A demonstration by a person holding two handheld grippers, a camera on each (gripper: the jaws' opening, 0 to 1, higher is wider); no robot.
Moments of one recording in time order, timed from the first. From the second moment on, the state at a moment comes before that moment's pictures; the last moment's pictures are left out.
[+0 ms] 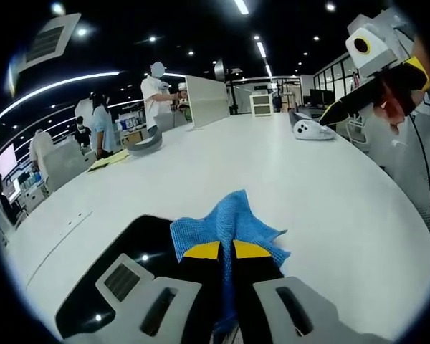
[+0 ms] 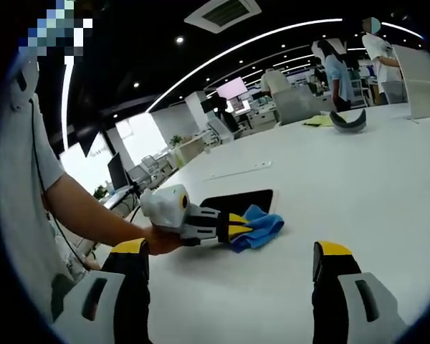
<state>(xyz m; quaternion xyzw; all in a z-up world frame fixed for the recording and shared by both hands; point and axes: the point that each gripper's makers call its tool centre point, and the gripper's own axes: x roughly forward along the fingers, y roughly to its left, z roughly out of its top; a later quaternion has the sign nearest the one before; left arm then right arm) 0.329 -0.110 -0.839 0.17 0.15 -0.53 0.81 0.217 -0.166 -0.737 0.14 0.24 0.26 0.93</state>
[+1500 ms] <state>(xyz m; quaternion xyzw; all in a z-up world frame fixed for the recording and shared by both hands) 0.335 -0.114 -0.837 0.16 0.15 -0.54 0.81 0.219 -0.172 -0.728 0.14 0.23 0.26 0.93</state>
